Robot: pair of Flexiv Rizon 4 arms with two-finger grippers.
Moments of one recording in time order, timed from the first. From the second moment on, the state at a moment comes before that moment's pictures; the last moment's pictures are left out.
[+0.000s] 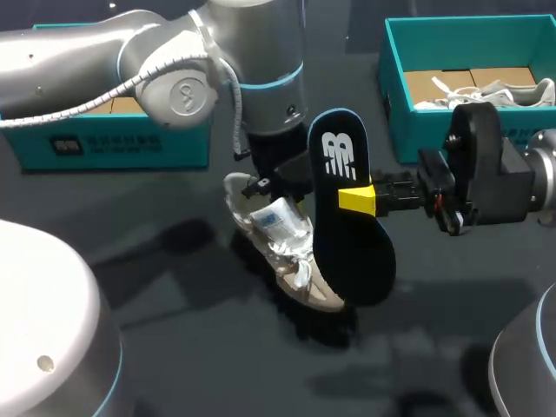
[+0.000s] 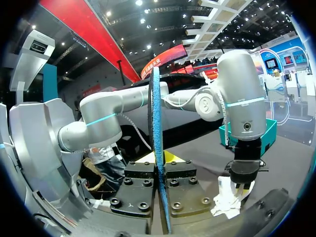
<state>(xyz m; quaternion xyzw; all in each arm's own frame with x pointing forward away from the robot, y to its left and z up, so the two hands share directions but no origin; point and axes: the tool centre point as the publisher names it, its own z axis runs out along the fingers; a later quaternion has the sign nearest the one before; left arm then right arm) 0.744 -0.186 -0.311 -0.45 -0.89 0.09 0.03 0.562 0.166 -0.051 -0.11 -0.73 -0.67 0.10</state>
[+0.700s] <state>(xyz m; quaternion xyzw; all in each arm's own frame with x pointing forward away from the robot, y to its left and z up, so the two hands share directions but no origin) 0.725 -0.189 -0.301 -0.70 -0.71 0.10 -0.06 0.562 0.166 -0.051 -0.11 -0.73 -0.67 0.10</state>
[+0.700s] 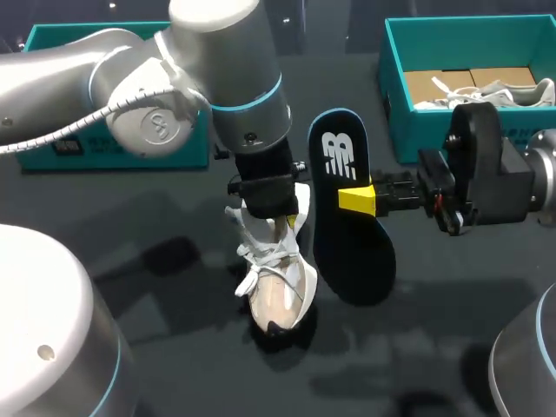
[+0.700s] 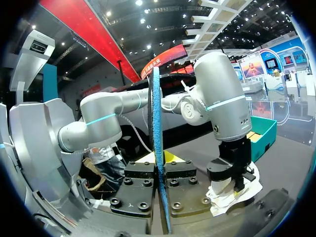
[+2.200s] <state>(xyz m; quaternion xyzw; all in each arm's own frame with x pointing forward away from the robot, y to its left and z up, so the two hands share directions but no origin) 0.711 -0.215 -0.361 -0.71 -0.70 0.08 0.01 0.562 0.166 -0.051 -0.11 -0.73 -0.67 0.10</state>
